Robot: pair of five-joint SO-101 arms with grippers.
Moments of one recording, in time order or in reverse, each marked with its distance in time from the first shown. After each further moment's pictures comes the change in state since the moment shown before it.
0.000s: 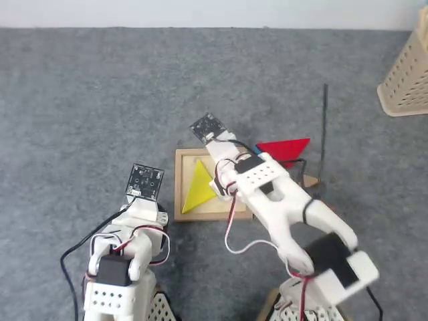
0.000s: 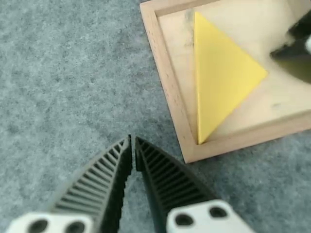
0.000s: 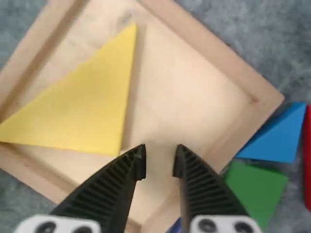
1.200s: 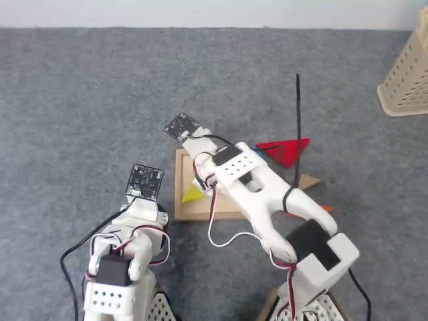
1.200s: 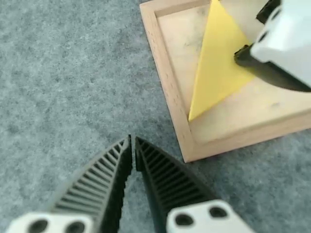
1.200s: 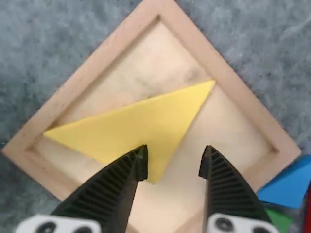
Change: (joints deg) left arm 0.1 0.0 0.0 0.0 0.0; right arm -6.0 7.4 -12.9 6.1 2.5
